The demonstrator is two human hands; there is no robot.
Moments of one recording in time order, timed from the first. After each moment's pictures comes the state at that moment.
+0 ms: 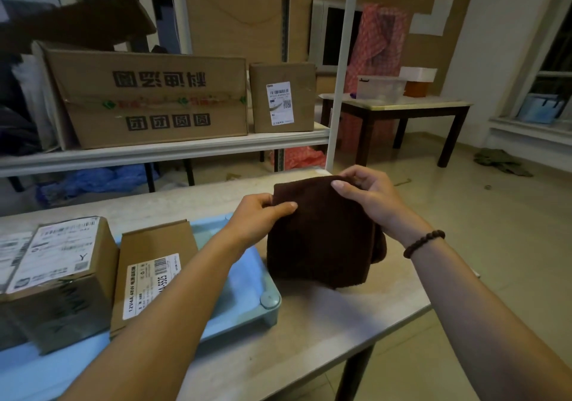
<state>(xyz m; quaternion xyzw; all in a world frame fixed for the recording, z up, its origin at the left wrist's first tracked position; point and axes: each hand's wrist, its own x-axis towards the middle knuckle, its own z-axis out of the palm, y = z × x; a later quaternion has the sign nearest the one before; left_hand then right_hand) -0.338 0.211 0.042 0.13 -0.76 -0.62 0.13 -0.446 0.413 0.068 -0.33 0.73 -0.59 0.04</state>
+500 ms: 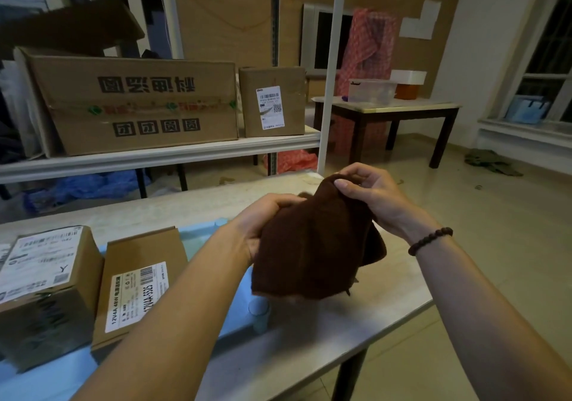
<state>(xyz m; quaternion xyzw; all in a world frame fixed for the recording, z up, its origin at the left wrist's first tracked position) -0.328 0.252 0.083 0.11 -0.50 -0.86 -0.08 -0.450 0.432 0.084 -0.34 0.66 -0.65 0.12</state>
